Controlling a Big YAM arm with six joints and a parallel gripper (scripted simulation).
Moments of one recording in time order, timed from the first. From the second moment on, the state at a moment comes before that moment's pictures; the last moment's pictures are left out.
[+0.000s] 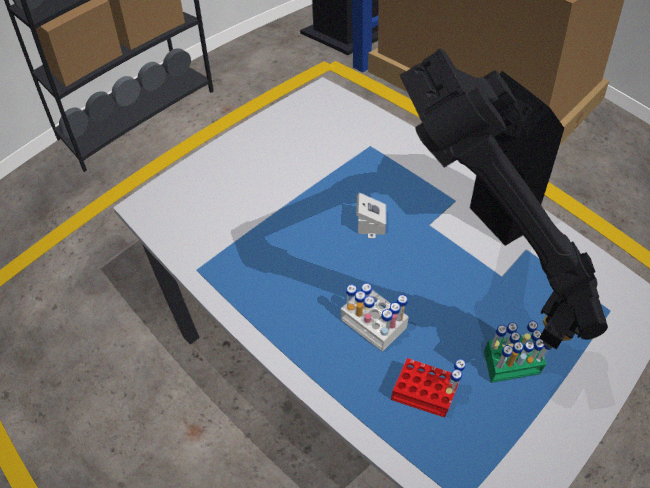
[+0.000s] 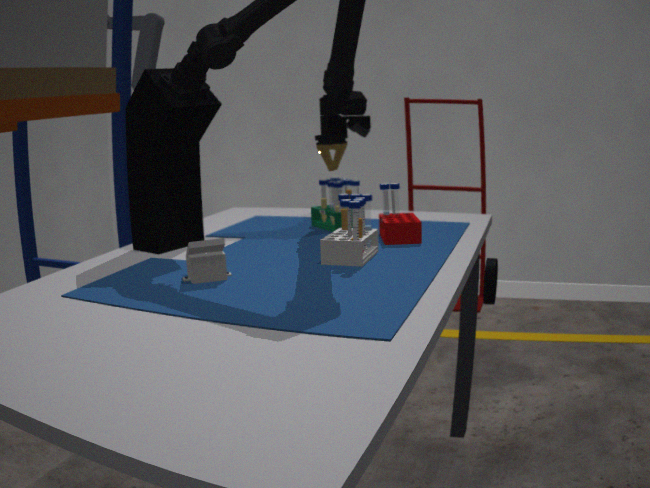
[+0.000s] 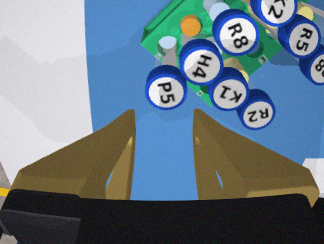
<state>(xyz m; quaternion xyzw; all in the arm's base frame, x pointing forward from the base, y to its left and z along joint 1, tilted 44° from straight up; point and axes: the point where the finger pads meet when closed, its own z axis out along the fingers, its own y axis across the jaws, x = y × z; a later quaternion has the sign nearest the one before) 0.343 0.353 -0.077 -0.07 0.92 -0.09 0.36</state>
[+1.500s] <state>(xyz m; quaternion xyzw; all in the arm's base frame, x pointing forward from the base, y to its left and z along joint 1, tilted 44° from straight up) 0.356 0.348 -0.096 -0.07 0.92 -0.10 0.36</state>
